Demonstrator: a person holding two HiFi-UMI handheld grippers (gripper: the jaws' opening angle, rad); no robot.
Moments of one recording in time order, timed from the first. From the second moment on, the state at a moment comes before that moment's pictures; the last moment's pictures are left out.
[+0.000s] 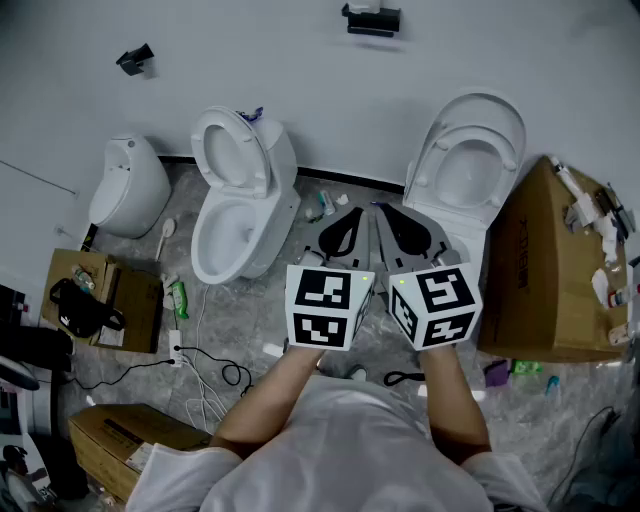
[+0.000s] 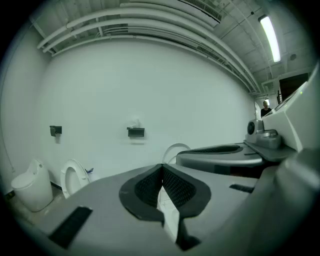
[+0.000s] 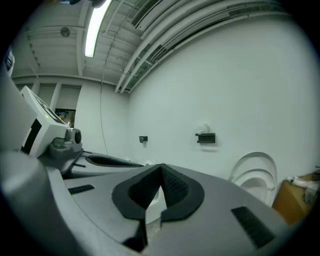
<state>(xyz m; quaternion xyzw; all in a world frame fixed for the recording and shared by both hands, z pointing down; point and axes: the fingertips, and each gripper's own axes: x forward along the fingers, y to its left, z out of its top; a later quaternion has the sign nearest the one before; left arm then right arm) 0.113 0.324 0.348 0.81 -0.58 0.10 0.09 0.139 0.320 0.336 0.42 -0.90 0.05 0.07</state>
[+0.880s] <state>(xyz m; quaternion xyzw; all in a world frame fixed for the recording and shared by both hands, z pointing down) 0.120 0.286 0.359 0.82 -0.56 0.10 0.10 0.148 0.285 0.347 0.43 -0.90 0.06 0.07</state>
